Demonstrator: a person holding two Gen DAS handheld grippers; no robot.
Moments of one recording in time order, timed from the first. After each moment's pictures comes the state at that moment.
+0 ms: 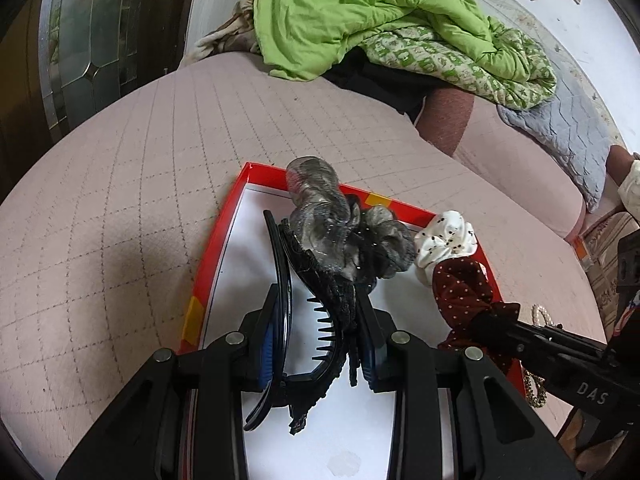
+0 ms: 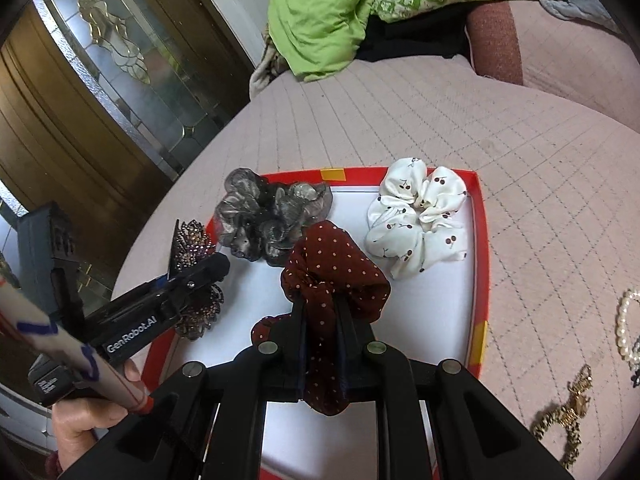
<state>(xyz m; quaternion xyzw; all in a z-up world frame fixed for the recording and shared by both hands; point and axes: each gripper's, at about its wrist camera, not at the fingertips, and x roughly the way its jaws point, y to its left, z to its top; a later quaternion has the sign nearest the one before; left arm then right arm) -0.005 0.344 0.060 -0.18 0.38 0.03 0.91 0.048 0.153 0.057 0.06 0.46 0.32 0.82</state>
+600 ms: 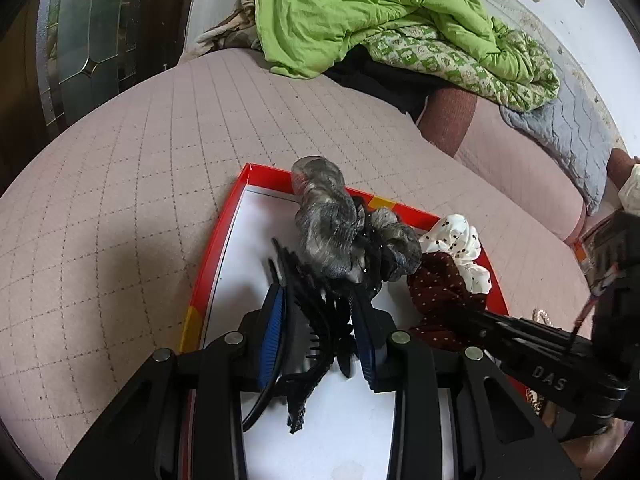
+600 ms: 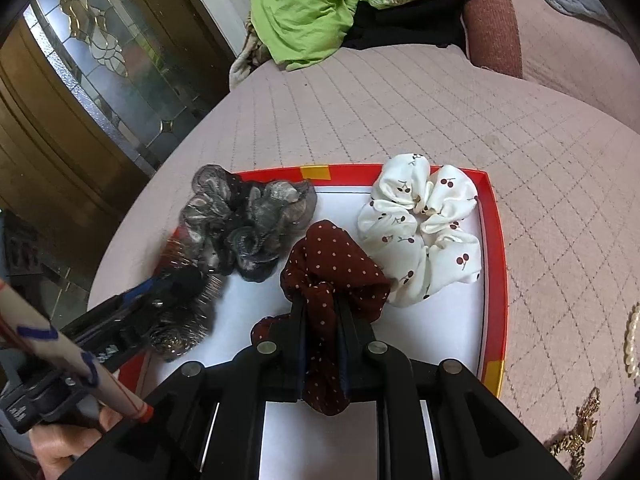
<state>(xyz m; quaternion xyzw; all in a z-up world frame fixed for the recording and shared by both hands) 0.002 0.348 0.058 -0.19 0.38 0.03 0.90 0.072 0.175 0.040 0.05 0.48 0.29 0.83</state>
